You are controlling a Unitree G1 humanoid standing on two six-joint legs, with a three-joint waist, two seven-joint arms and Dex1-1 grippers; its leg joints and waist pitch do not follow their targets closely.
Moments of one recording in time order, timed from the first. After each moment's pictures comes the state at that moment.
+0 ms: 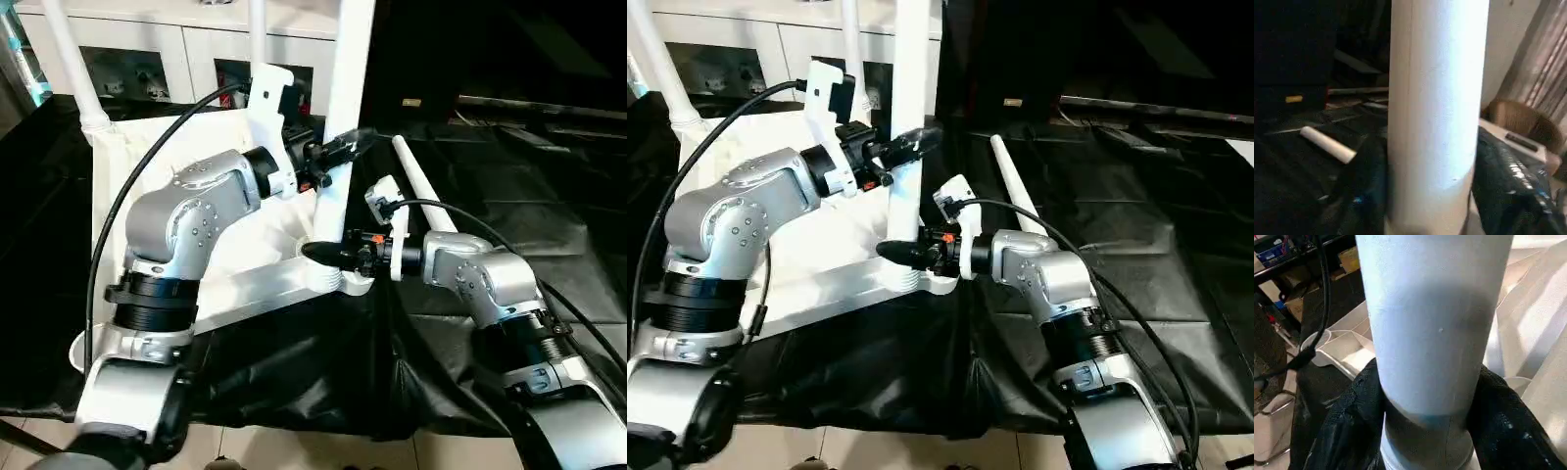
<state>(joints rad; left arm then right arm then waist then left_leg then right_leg) -0.82 0.16 0.03 0.10 -0.52 0.75 -0.55 -0.67 -0.25 0.15 0.39 0.39 0.61 0.97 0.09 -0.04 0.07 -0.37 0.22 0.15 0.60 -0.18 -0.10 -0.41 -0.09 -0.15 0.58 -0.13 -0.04</state>
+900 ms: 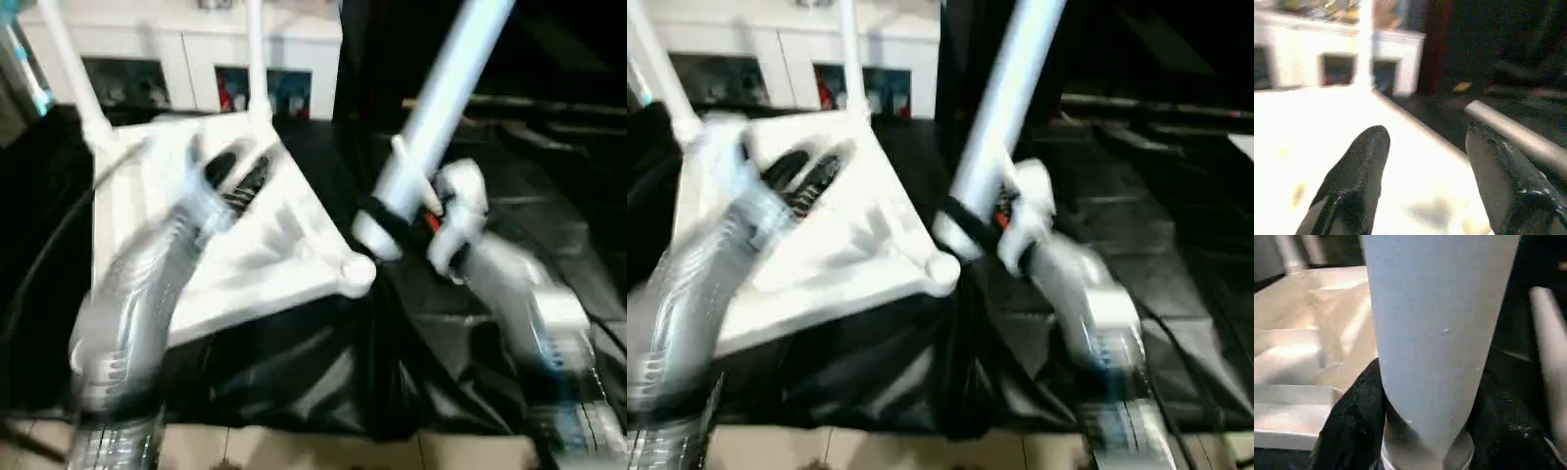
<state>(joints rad) -0.12 0.14 0.14 -0.40 -0.23 0.51 -0.18 -0.27 -0.19 -0.09 -0.09 0.23 0.53 0.41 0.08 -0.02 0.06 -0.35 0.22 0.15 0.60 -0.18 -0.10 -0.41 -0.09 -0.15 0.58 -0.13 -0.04</state>
